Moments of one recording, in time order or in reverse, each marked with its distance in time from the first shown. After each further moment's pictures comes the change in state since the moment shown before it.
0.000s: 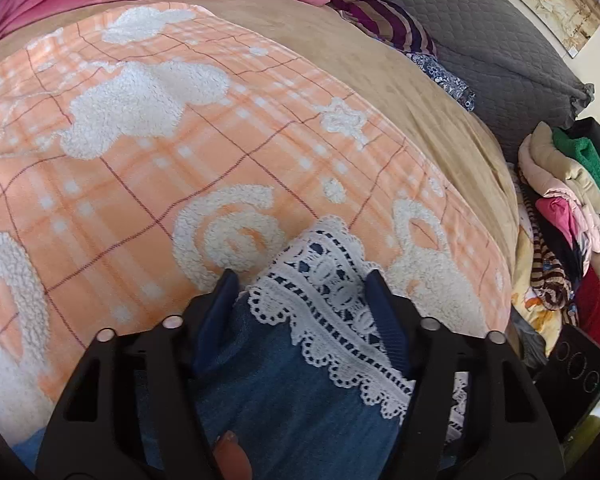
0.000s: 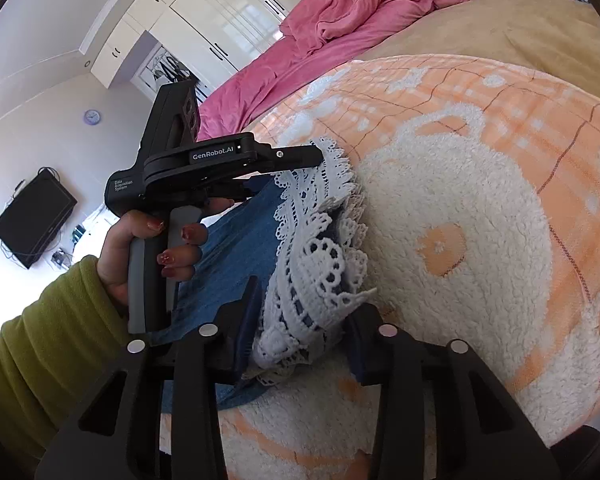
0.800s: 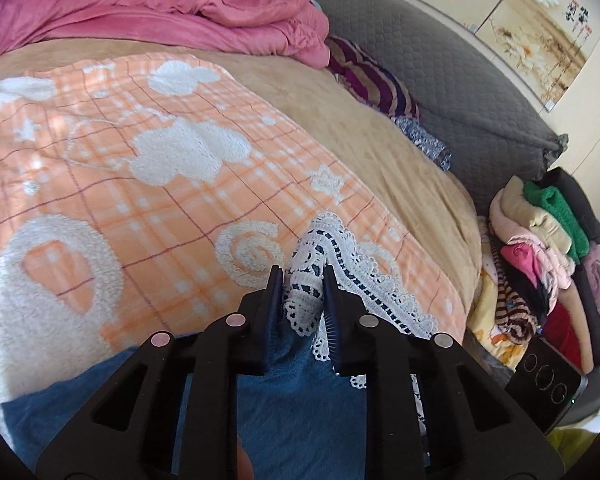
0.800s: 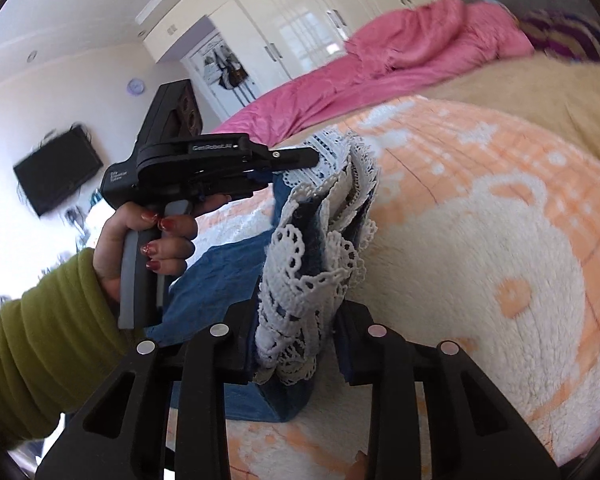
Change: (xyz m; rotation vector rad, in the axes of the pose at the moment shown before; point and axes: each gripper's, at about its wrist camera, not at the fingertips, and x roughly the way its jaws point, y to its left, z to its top) left arm -0.094 0.014 -0.027 -0.082 -0.220 -0.076; right arm -0.005 0.067 0.000 -0.264 -0.044 0.052
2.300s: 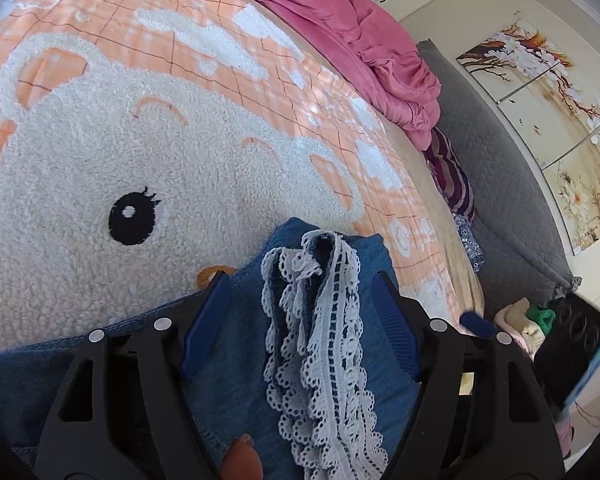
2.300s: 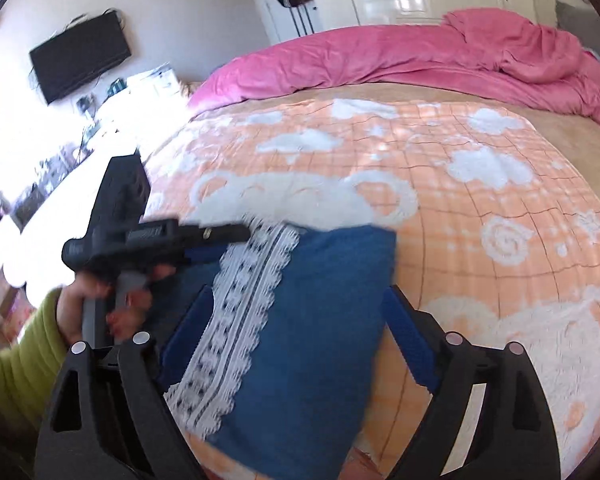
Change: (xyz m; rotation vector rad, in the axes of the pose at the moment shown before) left arm -0.154 0.139 -0.130 -0.475 -0.181 0.112; right arm 0.115 0.107 0.056 -0.235 0.299 0.001
